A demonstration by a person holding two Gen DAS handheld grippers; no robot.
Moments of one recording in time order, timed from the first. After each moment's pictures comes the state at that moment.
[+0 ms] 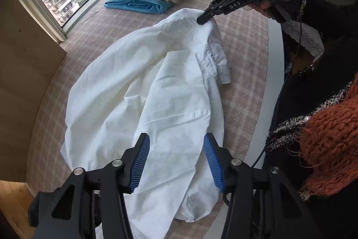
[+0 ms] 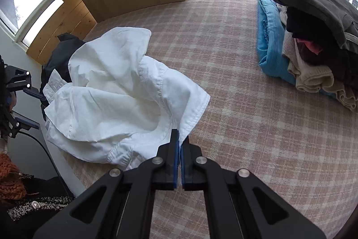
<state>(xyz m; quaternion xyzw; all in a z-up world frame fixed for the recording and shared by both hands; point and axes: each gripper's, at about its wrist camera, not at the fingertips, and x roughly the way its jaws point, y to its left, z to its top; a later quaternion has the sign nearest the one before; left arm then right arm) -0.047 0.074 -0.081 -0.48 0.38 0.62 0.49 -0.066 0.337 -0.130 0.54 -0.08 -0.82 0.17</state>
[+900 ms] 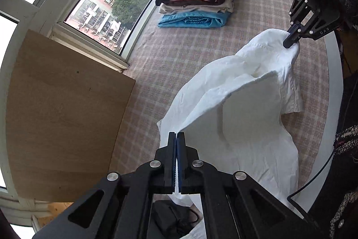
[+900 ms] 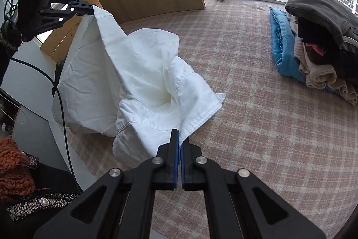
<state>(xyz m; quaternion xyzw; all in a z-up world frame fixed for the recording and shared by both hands) -0.155 0.124 -0.037 -0.36 0.53 0.67 0.39 -0.024 0.305 -0.111 0.50 -0.08 -0.84 0.18</state>
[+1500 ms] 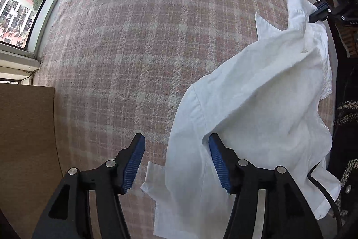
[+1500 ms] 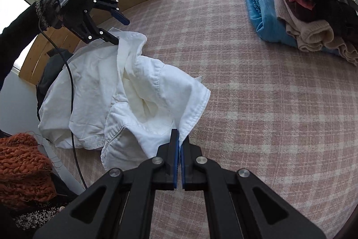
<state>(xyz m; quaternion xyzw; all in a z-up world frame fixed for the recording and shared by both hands) -0.270 0.192 -0.187 -0.51 0.51 0.46 0.52 -0.052 0.324 -0.159 0.55 -0.16 -0.81 0.12</state>
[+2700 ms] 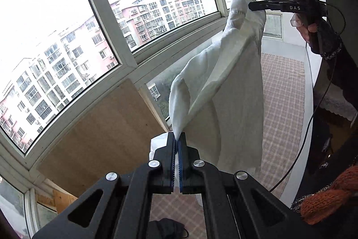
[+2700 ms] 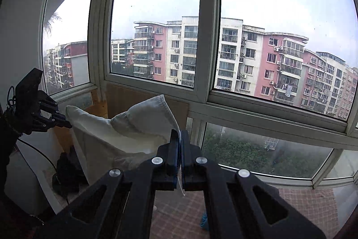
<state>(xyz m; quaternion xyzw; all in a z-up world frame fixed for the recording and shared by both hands) -0.089 0.002 0.240 -0.24 0.26 0.83 0.42 -0.005 0.297 0.302 0.20 0.07 -0.97 0.12</state>
